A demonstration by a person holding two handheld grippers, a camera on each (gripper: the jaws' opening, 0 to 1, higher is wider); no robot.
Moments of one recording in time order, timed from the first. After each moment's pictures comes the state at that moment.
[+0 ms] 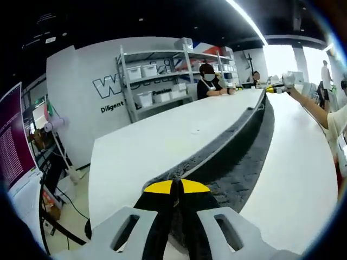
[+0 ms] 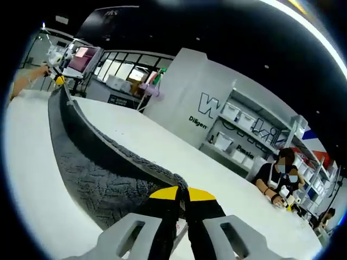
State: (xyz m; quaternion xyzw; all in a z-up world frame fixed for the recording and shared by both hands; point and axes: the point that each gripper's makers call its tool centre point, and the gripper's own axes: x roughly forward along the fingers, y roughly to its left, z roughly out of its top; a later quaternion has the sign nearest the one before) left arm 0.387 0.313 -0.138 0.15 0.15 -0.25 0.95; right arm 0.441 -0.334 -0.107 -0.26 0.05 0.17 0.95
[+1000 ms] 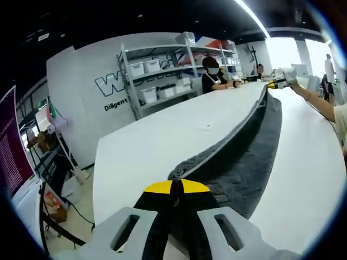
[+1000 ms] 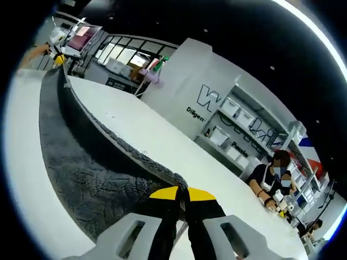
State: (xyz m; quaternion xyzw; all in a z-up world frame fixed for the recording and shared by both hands) left arm 0.424 0.319 -0.146 0.17 0.16 -0.23 0.95; right arm 0.492 -0.329 -0.132 -0.32 0.08 0.14 0.93
